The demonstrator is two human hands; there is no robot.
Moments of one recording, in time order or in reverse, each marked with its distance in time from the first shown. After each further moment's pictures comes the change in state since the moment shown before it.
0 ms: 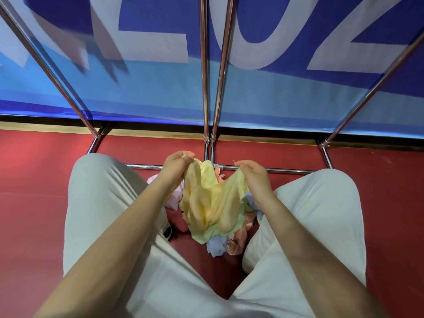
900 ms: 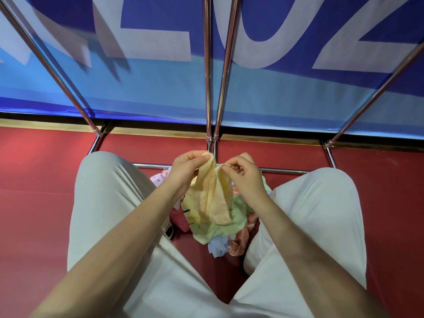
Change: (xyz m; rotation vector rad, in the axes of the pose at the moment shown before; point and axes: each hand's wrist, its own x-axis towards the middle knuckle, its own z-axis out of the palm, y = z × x) left_hand -0.007 -0.003 0.017 -0.186 -0.134 0.055; right_hand -0.011 -0.016 0.021 -0.106 -0.101 -0.346
